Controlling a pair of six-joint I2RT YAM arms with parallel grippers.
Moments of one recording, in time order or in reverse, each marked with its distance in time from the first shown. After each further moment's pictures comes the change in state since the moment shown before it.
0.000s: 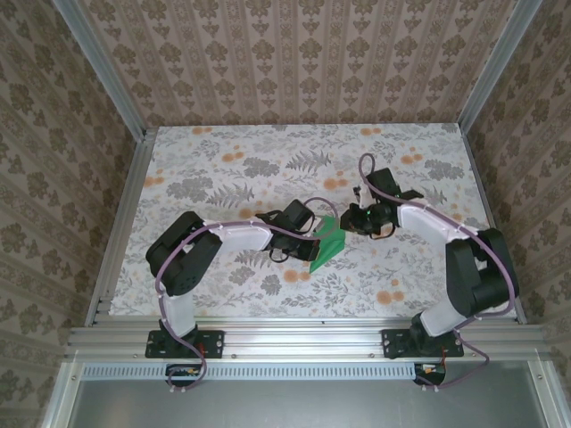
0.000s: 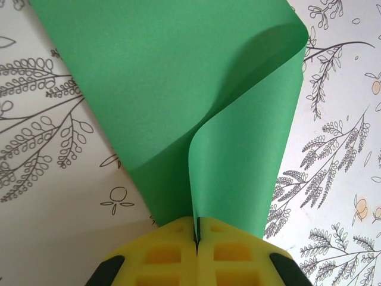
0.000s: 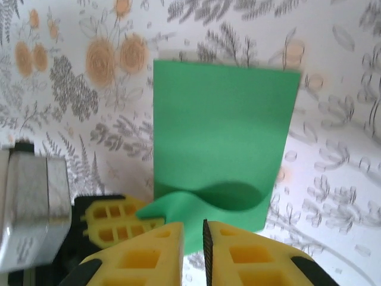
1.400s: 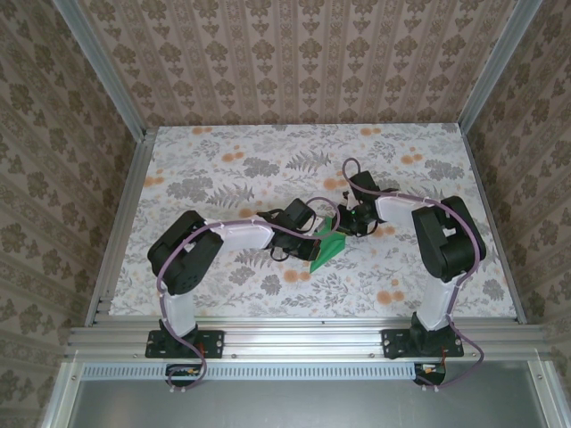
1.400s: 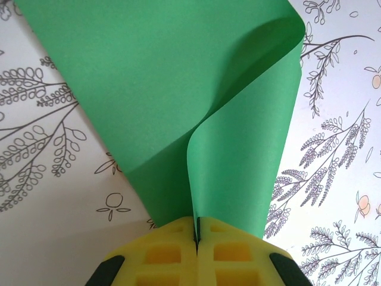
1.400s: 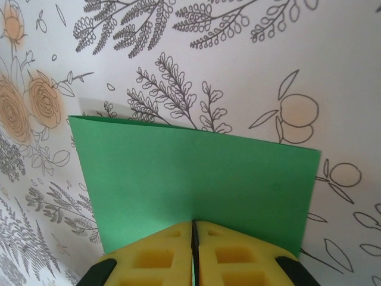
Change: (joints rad) left arm 0.000 0.013 0.027 -0.030 0.004 0.039; right arm 0.040 0.311 0.109 0.117 0.060 0.068
